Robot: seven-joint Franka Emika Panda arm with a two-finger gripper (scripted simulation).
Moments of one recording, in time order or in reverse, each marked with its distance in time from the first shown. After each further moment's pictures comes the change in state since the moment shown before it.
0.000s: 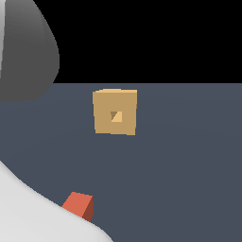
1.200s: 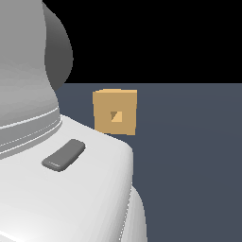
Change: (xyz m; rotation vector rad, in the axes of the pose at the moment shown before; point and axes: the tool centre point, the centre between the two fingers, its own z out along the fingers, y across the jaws) arm 0.047 -0.001 -0.006 0.000 0.000 -0.015
